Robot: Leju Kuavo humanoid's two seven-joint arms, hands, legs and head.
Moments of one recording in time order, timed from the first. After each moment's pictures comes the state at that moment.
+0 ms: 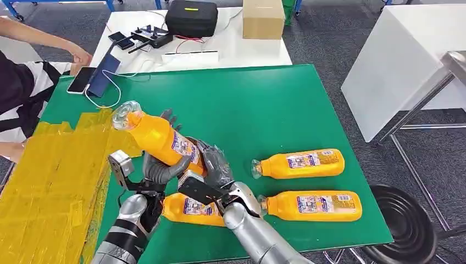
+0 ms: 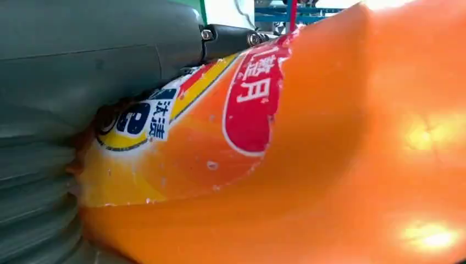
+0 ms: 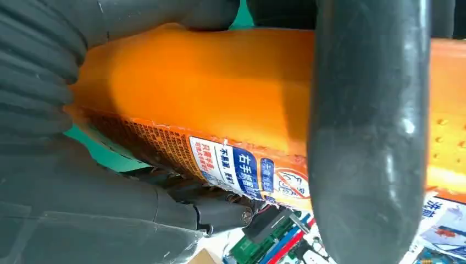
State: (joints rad) left arm -0.32 -0.19 -0.20 -1.08 -0.07 -0.09 -0.54; right arm -0.42 0.36 0.53 -0.78 0.52 -0.26 -0.47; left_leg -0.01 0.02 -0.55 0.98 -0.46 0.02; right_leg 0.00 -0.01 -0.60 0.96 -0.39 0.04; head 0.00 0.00
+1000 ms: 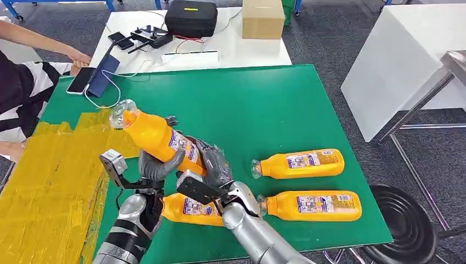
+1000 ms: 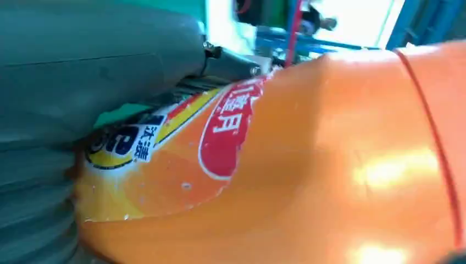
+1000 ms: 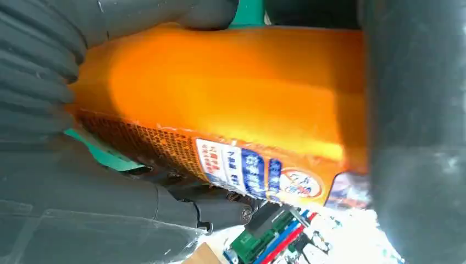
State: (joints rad) left arm -0.30 -0.22 -0.15 -1.12 0.04 0.01 -0.57; right arm -0.43 0.36 0.55 -0.77 0.51 -0.31 -0.46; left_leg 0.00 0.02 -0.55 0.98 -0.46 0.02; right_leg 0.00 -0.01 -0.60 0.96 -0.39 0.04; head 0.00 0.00
